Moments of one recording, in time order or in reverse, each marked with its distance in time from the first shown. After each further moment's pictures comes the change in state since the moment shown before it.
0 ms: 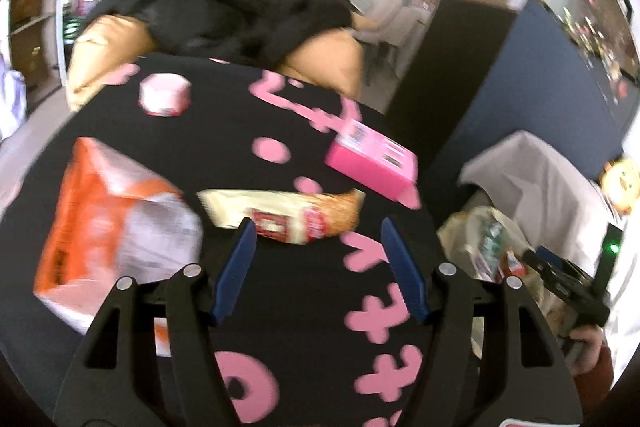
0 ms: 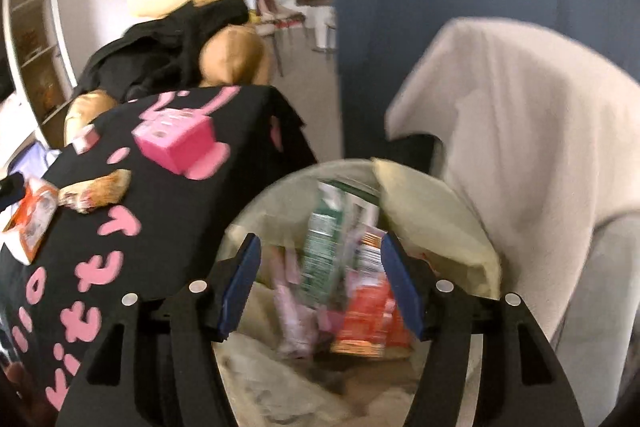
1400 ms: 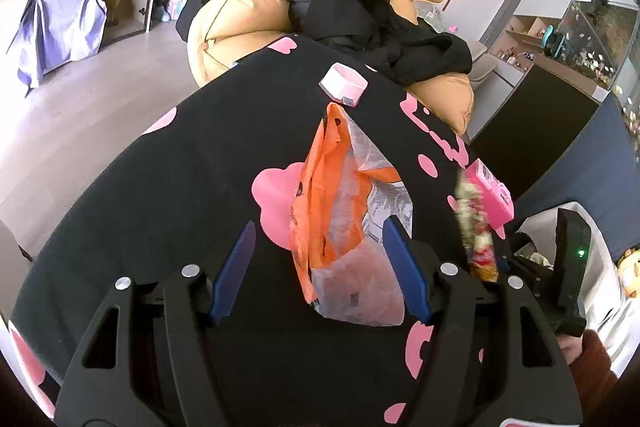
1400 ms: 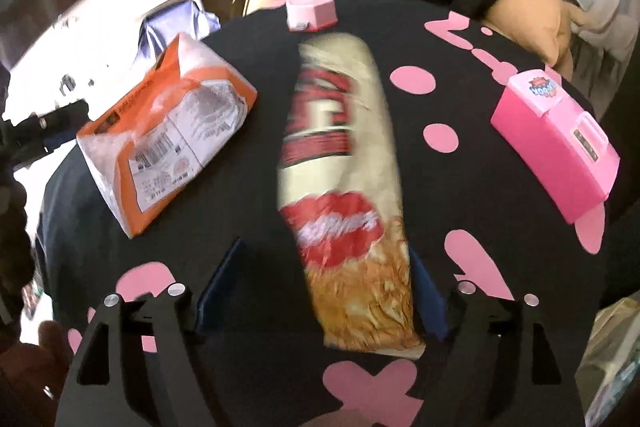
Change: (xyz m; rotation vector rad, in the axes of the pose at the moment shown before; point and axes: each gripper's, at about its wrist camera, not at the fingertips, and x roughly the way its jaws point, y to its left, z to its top) left arm -0.053 0.156 -0.035 -0.267 -0.025 0.139; right arm 0.103 0.277 0.002 -0.479 0.293 0.468
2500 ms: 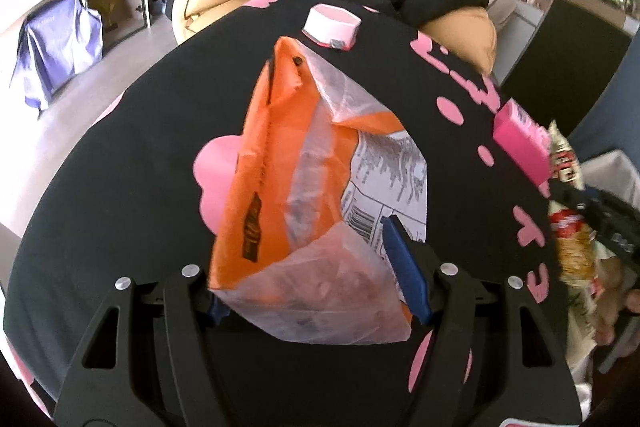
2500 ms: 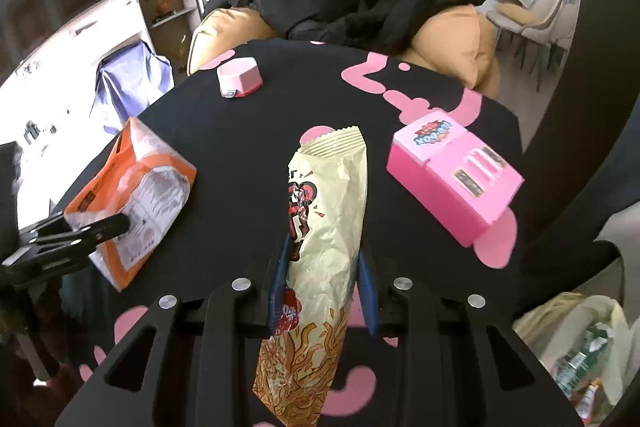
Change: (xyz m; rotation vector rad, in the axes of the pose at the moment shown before) left arm 0.065 -0.044 -0.009 0.139 0.147 0.153; right arm -0.064 -0.039 0.017 0.123 -0.115 -0.150
